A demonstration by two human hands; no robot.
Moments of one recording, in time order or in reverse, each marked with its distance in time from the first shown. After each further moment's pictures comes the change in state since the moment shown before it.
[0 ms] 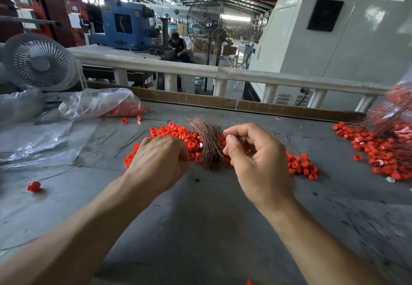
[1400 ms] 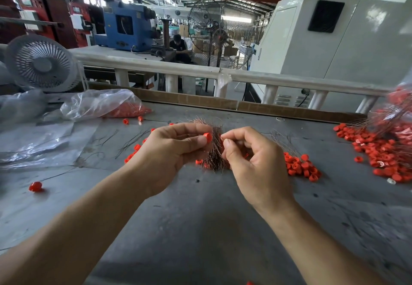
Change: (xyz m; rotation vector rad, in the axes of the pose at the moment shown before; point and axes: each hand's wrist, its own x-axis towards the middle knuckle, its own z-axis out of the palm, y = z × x) left_hand -0.004 0.030 -0.027 -1.634 -0.205 -0.318; right_hand -0.002 -0.003 0.000 -0.028 -0.040 0.009
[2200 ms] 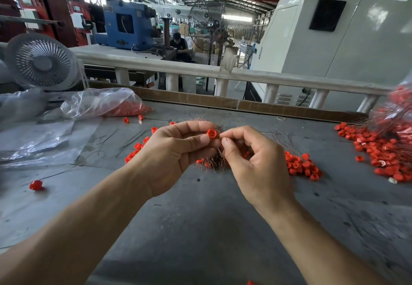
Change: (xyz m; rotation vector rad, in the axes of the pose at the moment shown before) left_hand -0.003 0.001 0.005 -0.160 -0.077 -0.021; right_hand -0.001 -0.006 -0.001 0.013 -0.026 -0.024
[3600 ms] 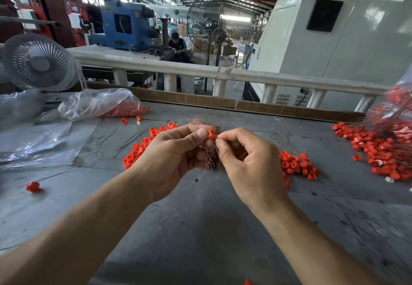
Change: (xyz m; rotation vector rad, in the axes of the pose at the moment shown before) left_hand 0.005 -0.010 -0.010 0.130 -0.074 0.026; right_hand 0.001 0.006 0.004 -0.093 0.040 -0.061
